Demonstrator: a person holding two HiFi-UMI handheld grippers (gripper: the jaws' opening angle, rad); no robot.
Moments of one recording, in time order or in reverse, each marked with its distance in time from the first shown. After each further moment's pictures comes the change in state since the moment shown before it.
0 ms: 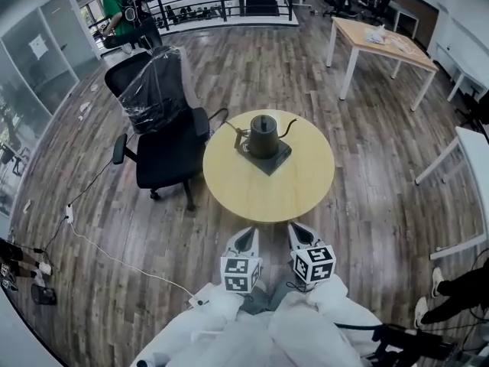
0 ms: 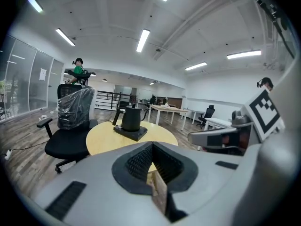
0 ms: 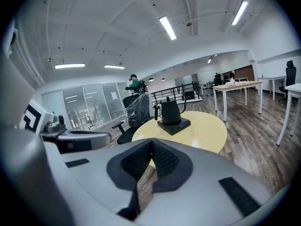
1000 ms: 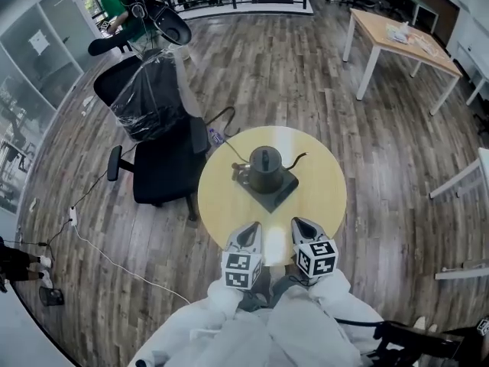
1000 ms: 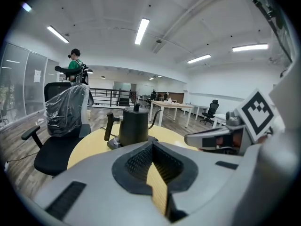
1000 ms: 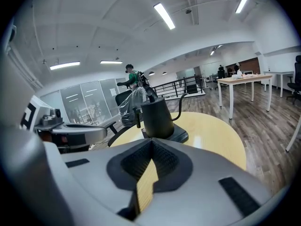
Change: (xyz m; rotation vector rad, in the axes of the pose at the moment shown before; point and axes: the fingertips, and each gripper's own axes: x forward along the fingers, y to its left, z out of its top) left arm 0.192 0.065 0.076 0.033 0.054 0.012; right arm 0.178 -0.118 0.072 0.008 0.075 0.038
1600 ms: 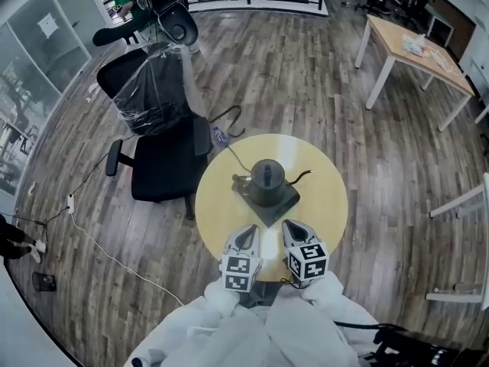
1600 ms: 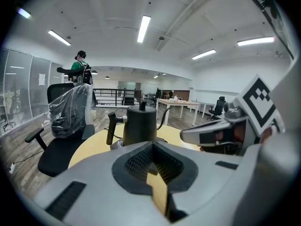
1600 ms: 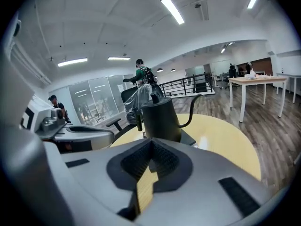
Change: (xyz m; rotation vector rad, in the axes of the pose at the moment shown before) left arm 0.046 0.025 0.009 0.005 0.024 0.075; right arm 0.055 -0.004 0.027 -0.063 0.043 0.088
